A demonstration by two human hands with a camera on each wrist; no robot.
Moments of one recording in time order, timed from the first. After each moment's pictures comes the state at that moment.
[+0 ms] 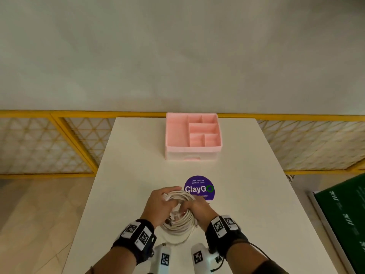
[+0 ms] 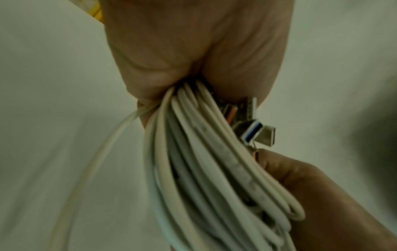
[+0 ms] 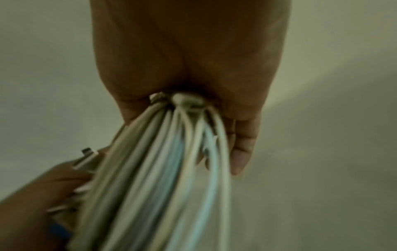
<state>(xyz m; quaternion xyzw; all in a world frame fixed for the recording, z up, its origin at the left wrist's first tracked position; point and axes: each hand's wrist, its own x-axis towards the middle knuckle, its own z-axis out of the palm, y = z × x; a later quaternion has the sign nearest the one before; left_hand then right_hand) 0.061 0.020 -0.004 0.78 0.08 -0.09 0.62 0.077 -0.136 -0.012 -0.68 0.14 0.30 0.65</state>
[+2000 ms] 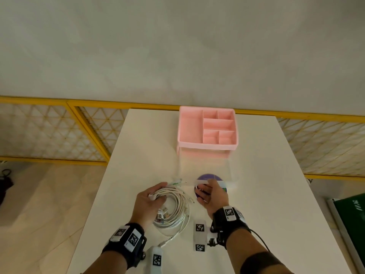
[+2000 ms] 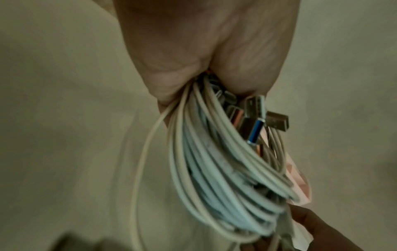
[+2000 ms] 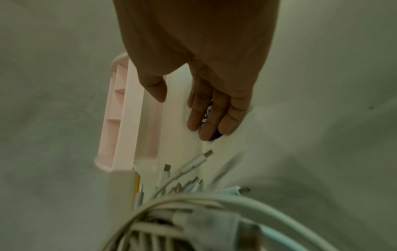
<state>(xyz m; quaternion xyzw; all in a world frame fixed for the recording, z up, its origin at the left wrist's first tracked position) 0.046 0.064 -0.033 0.69 0.20 -0.01 0.69 0.119 -0.142 -0.045 -0.50 0.36 0.20 0.76</state>
